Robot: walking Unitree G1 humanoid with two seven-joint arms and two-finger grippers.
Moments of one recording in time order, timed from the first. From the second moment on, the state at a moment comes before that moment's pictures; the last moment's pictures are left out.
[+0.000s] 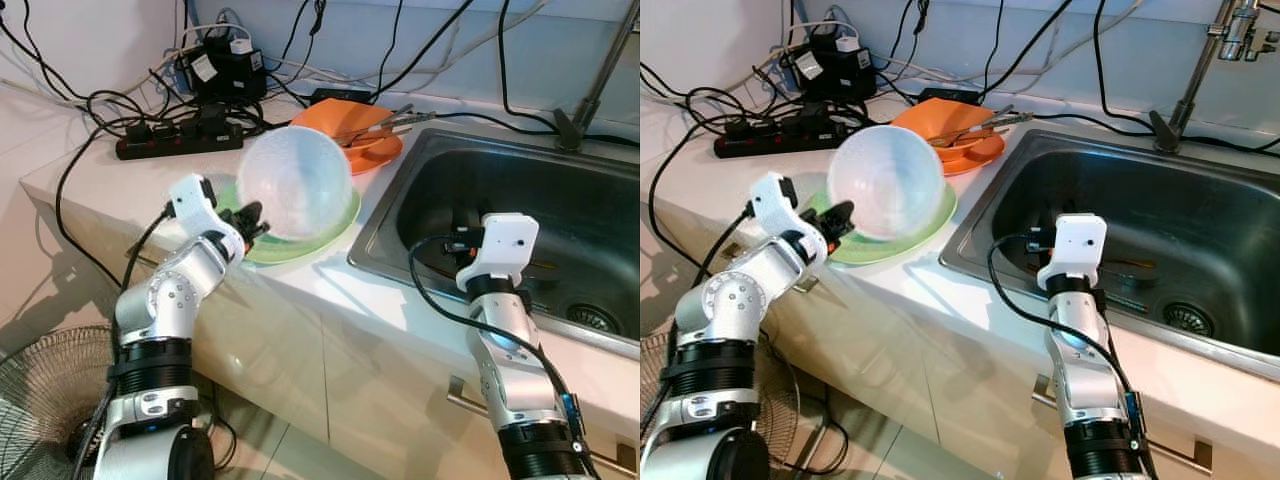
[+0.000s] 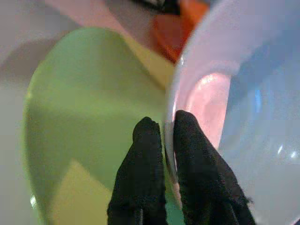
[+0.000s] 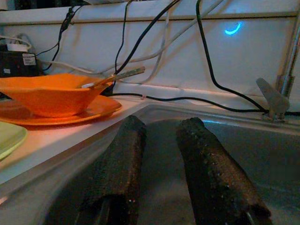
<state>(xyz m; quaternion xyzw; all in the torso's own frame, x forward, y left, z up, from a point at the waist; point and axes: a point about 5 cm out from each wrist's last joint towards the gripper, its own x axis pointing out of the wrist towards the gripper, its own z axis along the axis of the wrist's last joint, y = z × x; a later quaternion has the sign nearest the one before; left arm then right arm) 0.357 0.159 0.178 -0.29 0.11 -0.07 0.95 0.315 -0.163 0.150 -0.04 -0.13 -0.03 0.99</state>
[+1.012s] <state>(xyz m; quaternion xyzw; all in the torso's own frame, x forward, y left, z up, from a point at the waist) 0.359 0.145 0.230 -0.32 -0.07 -0.12 0.94 0.328 -0.163 0.164 0.02 -0.14 -0.04 0.99</state>
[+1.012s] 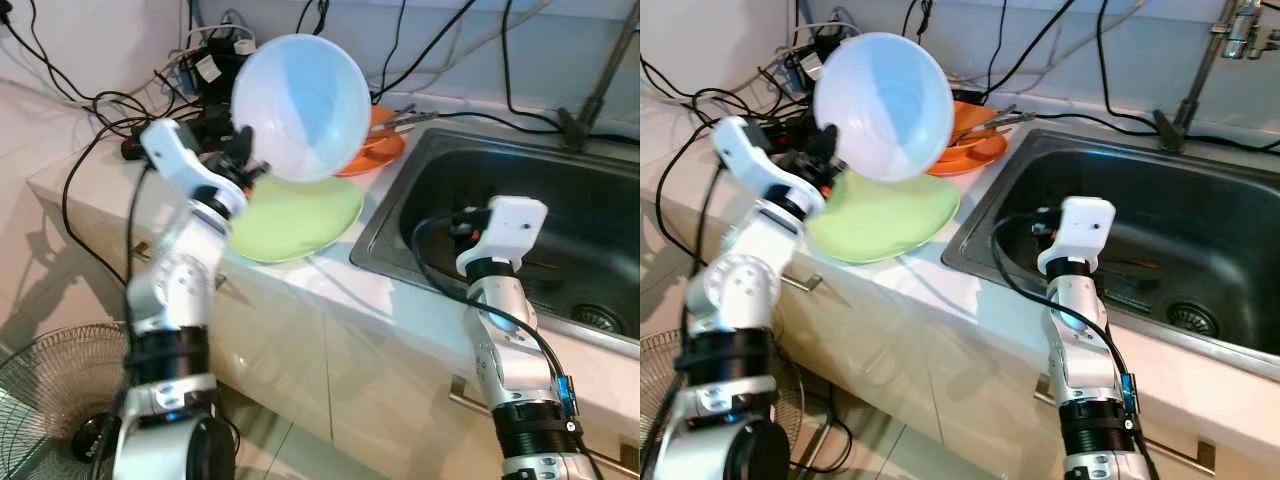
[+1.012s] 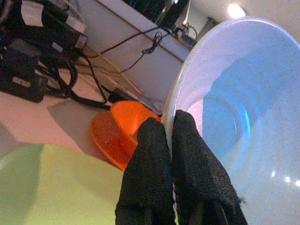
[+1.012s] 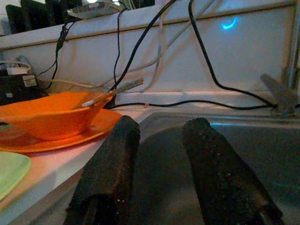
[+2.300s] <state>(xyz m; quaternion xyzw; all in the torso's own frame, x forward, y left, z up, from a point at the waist) 0.355 0.107 0.230 -0.22 -0.09 -0.20 0.95 0.326 -0.139 0.218 0.18 -0.14 0.13 0.96</state>
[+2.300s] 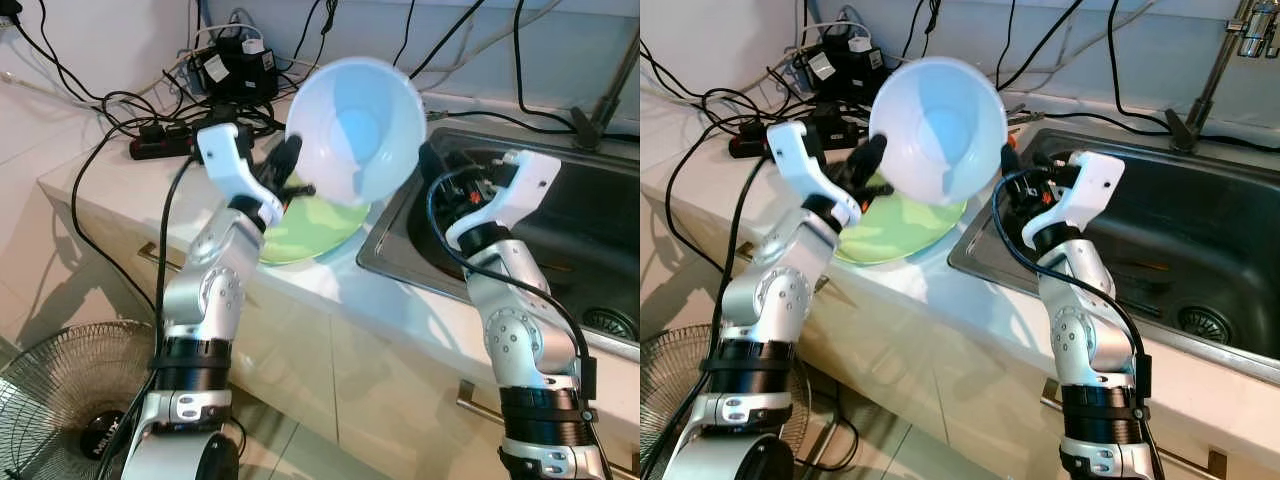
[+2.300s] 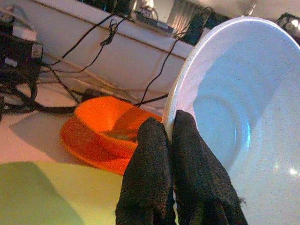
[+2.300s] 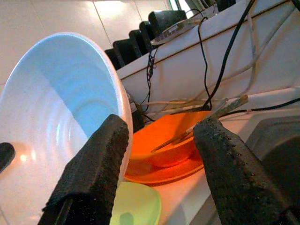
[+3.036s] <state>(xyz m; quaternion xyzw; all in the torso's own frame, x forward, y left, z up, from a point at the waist) 0.350 0.093 0.225 -0.22 -0.08 -0.23 0.94 0.324 -0.131 0.208 0.20 -0.12 0.14 0.96</state>
